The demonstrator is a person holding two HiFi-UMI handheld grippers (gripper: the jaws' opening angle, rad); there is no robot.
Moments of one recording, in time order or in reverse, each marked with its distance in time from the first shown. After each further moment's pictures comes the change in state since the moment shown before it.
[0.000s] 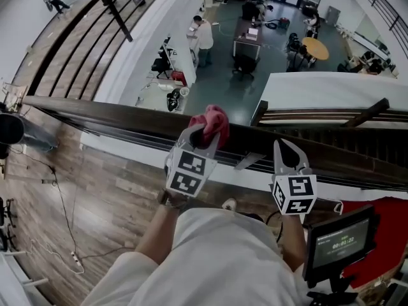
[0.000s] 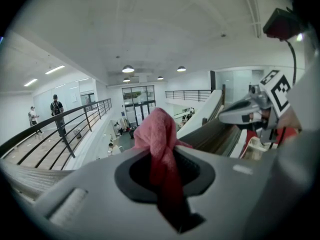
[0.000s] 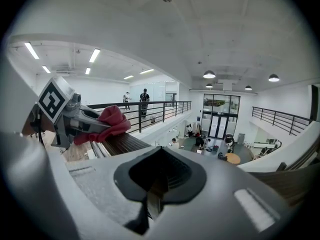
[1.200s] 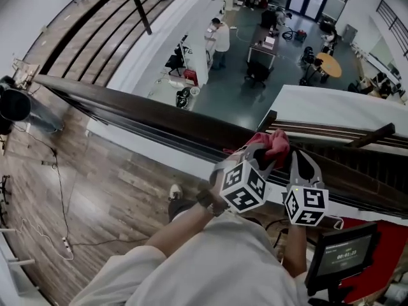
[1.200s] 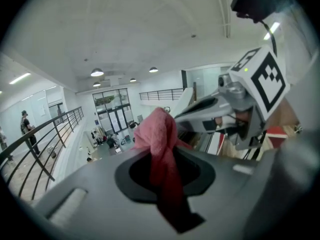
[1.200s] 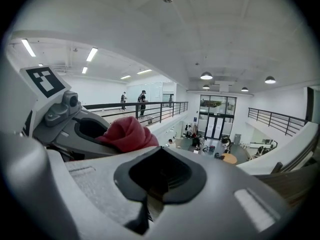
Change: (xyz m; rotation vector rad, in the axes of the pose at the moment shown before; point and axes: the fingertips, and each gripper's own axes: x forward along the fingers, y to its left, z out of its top) left arm 0.034 -0.120 0.031 0.192 -0.016 -0.270; right arm -0.005 -0.008 0.014 0.009 -0.002 -0.045
